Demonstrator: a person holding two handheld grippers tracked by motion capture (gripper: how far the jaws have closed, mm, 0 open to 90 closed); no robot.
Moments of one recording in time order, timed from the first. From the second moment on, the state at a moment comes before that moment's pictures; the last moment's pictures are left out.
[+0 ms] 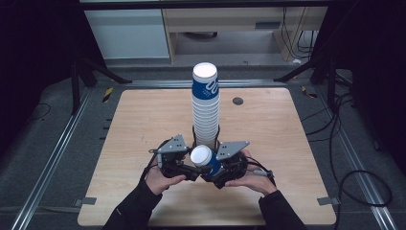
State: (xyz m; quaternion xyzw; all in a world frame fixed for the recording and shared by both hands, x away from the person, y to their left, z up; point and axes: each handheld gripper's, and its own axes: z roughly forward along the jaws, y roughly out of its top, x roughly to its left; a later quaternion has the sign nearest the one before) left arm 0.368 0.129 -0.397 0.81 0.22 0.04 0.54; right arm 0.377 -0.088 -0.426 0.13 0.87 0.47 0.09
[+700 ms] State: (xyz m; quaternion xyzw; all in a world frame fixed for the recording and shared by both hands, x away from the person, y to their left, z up) left arm 0.369 0.167 -0.397 0.79 0.25 0.06 0.56; right arm 0.375 -0.111 -0.414 0.16 0.85 0.50 0.10
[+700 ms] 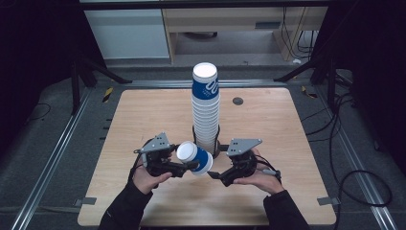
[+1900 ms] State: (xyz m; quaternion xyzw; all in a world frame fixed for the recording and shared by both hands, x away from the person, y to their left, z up) left arm 0.369 0.153 -0.402 0.75 0.19 0.01 0.63; right arm 0.375 -0.107 -0.425 0.16 0.83 0.54 0.02
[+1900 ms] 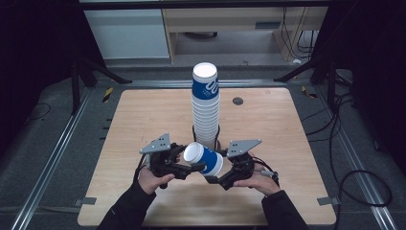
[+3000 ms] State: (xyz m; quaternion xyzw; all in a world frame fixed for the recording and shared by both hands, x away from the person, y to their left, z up) left arm 0.370 0.163 -0.394 0.76 0.20 0.00 0.62; right arm 0.376 -0.112 -0.425 0.14 0.83 0.54 0.03
